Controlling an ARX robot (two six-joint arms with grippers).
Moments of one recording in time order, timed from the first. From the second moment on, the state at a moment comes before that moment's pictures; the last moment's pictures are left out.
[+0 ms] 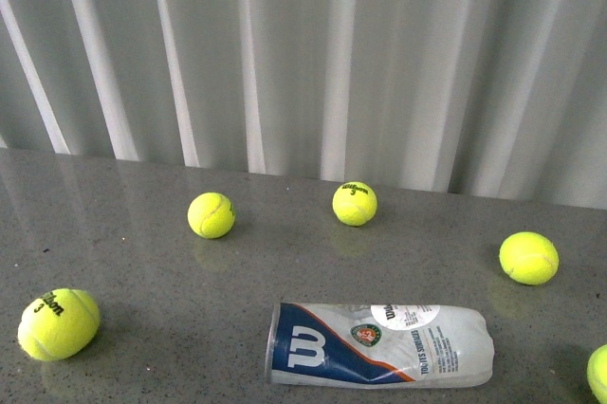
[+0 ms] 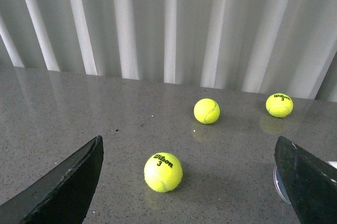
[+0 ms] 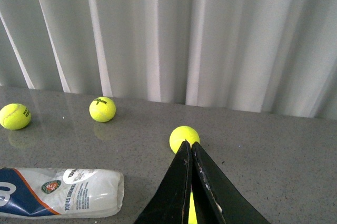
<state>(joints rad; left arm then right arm) 0.00 0.00 0.02 0.00 0.00 0.00 0.00 0.22 0.00 0.22 0.00 -0.01</state>
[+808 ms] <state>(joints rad) 0.00 0.00 0.02 0.00 0.00 0.00 0.00 0.00 0.00 0.00 0.00 -0.01</state>
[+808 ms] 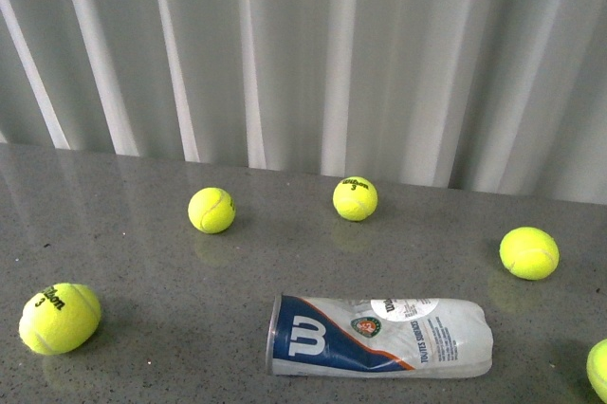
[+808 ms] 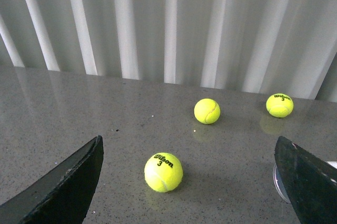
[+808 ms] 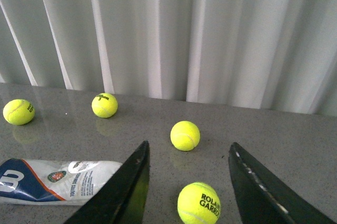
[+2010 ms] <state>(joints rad) -0.29 1.86 0.75 0.30 0.46 -0.23 0.00 0.00 0.00 0.00 0.00 -0.01</state>
